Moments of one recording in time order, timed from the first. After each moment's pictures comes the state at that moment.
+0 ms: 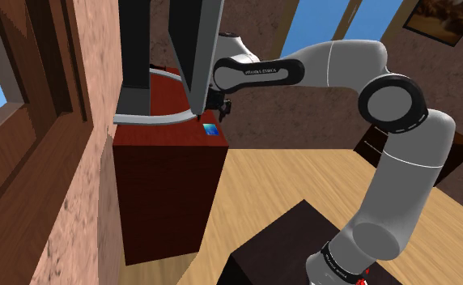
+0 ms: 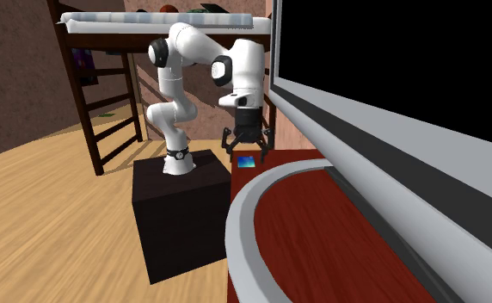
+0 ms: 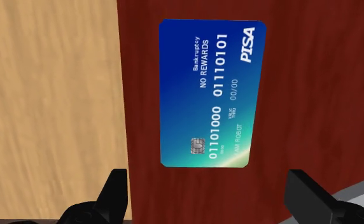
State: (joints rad) arm 0.04 0.28 0.21 -1.67 -0.19 2.04 0.71
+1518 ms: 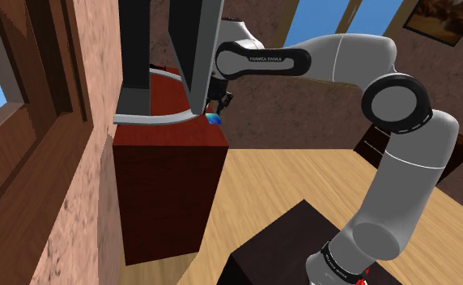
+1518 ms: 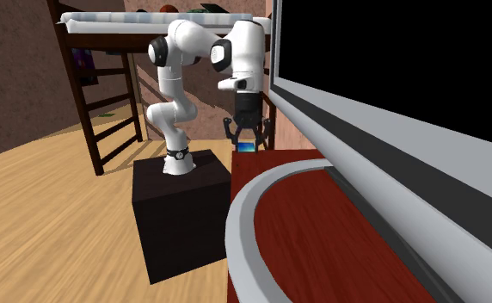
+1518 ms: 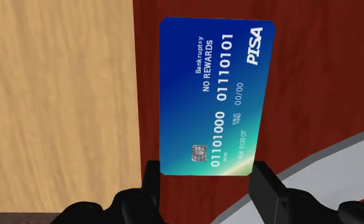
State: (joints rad) arm 0.04 0.26 0.22 -1.59 -0.18 1.94 0.70
